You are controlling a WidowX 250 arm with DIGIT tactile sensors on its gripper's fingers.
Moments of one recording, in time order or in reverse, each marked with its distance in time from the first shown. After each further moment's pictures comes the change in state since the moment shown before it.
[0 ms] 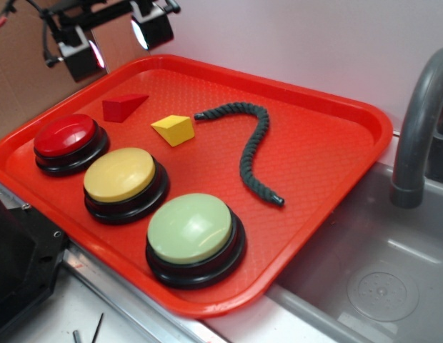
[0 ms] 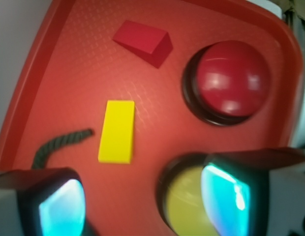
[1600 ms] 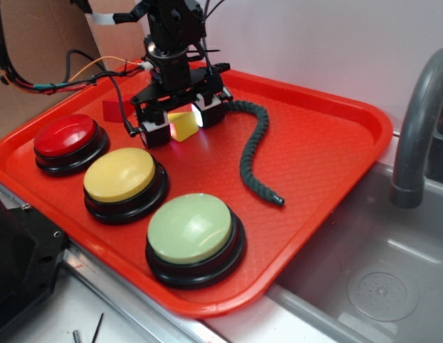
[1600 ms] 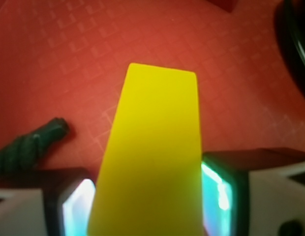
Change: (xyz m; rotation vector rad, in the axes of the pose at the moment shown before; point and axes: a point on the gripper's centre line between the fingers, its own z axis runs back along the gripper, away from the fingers) arm -0.006 -0.020 -0.102 0.148 -0.066 0.004
